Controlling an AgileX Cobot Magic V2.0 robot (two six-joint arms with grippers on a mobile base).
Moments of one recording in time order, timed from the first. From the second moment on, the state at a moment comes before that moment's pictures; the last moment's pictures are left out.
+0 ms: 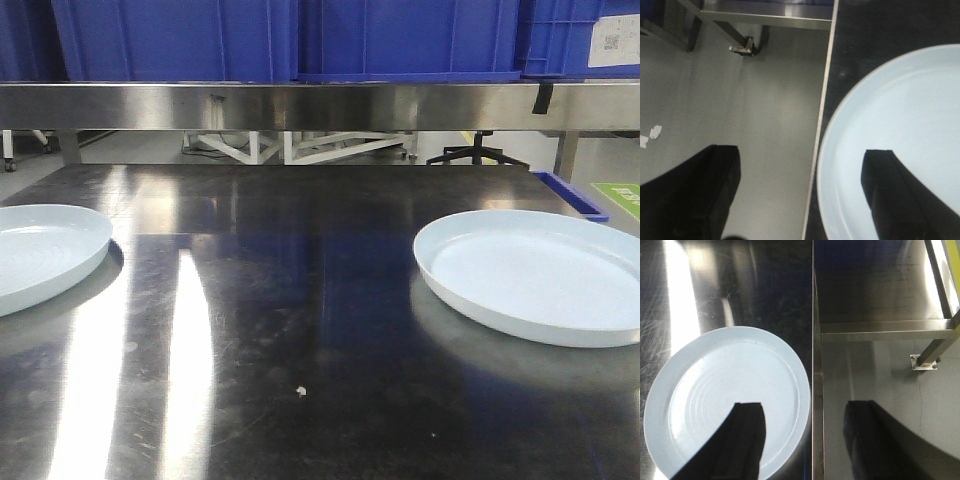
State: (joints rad) left arm -0.01 1.53 -1.03 0.34 0.66 -0.25; right arm 0.02 0.94 -0.75 0.01 0.57 0.18
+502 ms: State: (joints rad) left arm 0.04 1.68 -1.05 0.25 0.64 -0.25; right arm 0.02 0.94 -0.75 0.01 0.57 0.18
